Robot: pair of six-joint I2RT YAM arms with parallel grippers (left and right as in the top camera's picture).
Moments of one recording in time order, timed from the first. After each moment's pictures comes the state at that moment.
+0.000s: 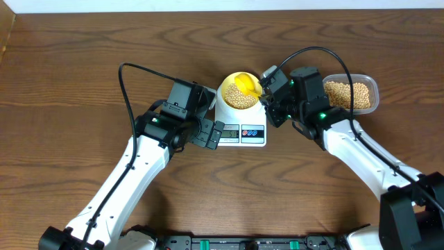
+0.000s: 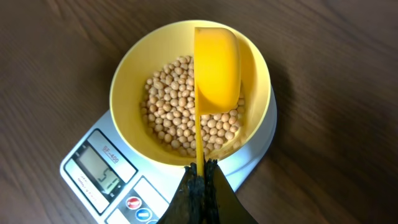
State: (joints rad) left arm -0.40 1.38 1.05 -0.79 0.07 -0.01; right arm 0.39 1.60 0.97 -0.14 -0.32 -0.18
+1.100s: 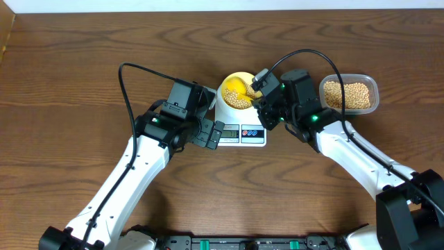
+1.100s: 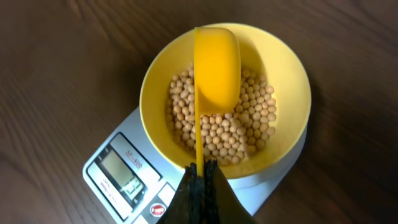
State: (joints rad) left arm -0.40 1.38 1.05 -0.79 0.07 -0.01; right arm 0.44 1.61 0.97 -0.12 -0.32 -0.13
